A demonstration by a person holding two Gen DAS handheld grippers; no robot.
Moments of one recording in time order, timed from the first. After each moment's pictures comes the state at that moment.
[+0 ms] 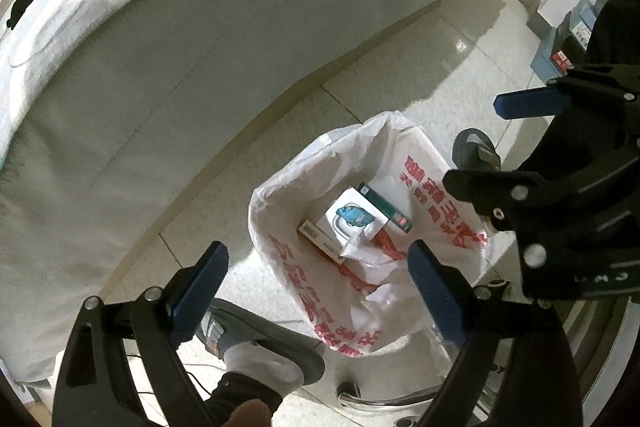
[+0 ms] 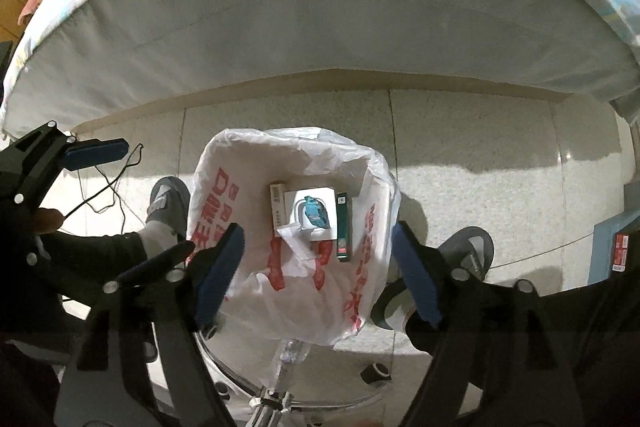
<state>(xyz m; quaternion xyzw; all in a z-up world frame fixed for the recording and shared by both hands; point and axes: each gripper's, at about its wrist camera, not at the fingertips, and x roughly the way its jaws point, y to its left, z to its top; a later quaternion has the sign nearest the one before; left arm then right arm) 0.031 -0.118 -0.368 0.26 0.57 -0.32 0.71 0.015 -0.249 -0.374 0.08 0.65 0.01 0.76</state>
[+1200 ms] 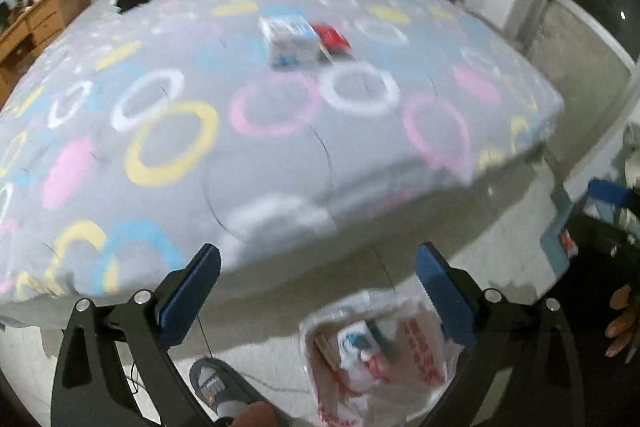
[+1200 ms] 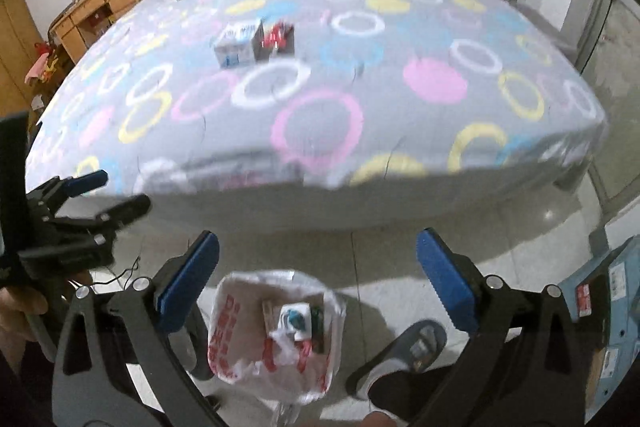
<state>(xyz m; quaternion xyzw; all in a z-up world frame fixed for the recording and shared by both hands) 0.125 -0.071 -0.219 0.07 0.47 -0.23 0.85 0.048 -0.300 -0.196 0.07 0.48 -0.05 0.87</state>
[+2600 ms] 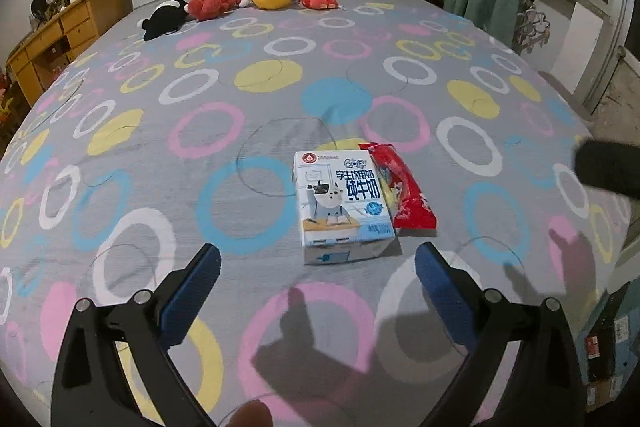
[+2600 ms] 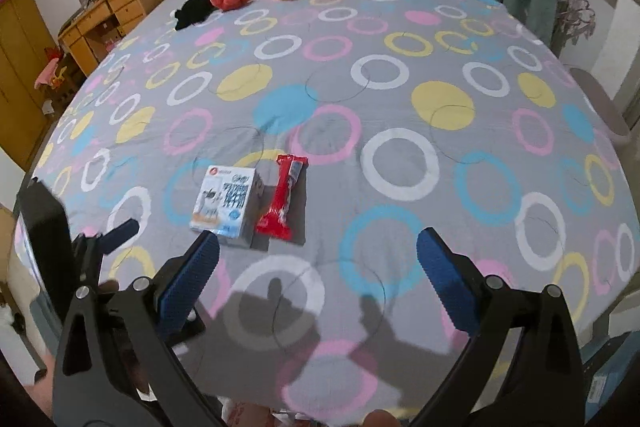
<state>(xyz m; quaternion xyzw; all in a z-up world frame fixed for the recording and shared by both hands) 0.323 -0.147 -0.210 0.05 0.44 -0.14 0.88 0.317 -0.339 -0.158 0.06 0.49 0.01 0.87</state>
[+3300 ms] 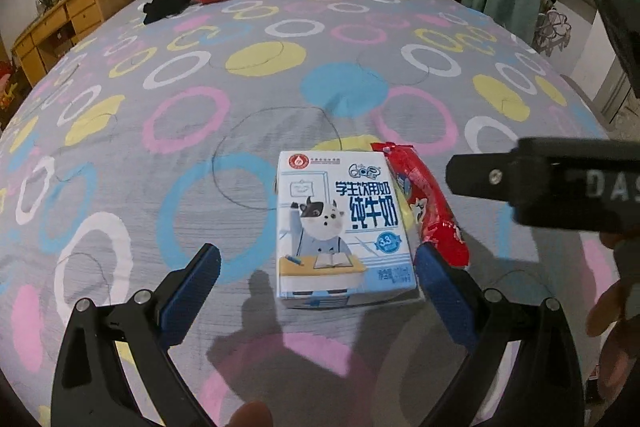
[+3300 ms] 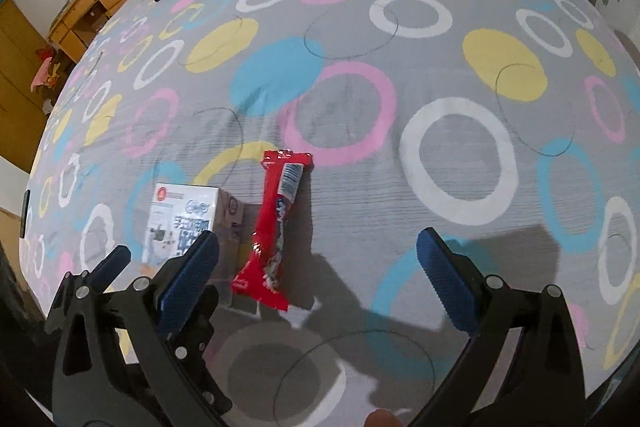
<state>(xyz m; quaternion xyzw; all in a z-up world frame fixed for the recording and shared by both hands) 0.361 -0.166 -0.250 0.04 0.46 -0.11 0.88 0.403 -0.340 -0.249 0.11 0.55 0.02 0.83</state>
